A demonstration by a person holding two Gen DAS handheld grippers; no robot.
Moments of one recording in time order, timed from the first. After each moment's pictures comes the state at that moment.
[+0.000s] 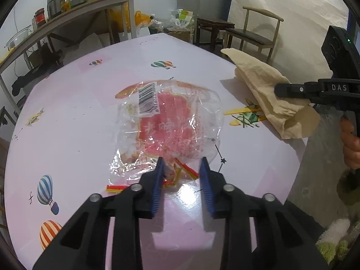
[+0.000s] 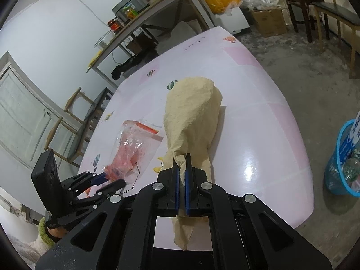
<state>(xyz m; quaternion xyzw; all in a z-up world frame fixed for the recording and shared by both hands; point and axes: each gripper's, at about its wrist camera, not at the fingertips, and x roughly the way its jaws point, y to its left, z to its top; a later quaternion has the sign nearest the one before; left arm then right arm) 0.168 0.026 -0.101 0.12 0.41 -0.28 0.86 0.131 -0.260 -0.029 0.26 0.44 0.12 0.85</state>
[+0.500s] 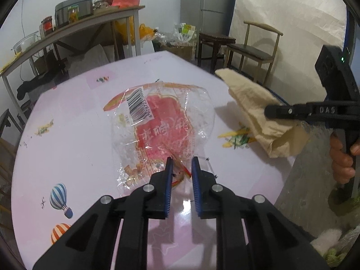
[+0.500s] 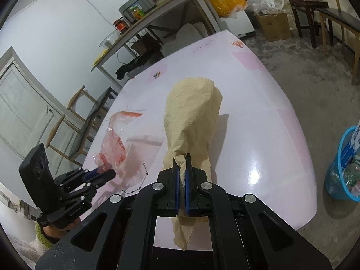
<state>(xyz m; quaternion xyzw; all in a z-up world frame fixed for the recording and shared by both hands) 0.158 0.030 -0.065 0.10 0.37 -0.28 0.88 0.126 -0.257 -0.018 0.25 0.42 0.13 0.86</state>
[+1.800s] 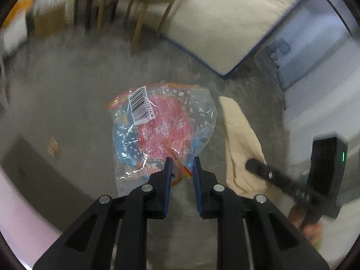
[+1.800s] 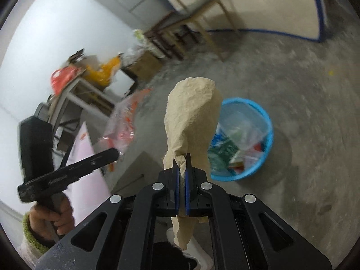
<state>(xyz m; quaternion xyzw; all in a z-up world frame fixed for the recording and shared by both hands) 0.188 -0.440 -0.118 0.11 0.55 -0.52 0.64 -0.060 -0.557 -0.105 0.45 0.33 -0.22 0.80</state>
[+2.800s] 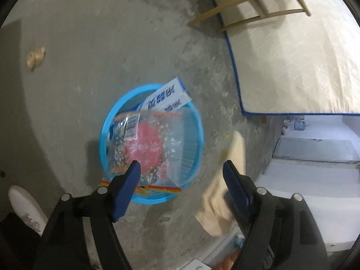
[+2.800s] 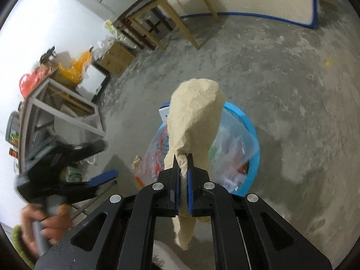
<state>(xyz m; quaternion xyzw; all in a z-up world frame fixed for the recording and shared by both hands) 0.280 -0.478 -0.216 -0.12 0.69 -0.37 0.61 -0.004 -0.631 -0.174 0.43 0.40 -0.24 0.77</state>
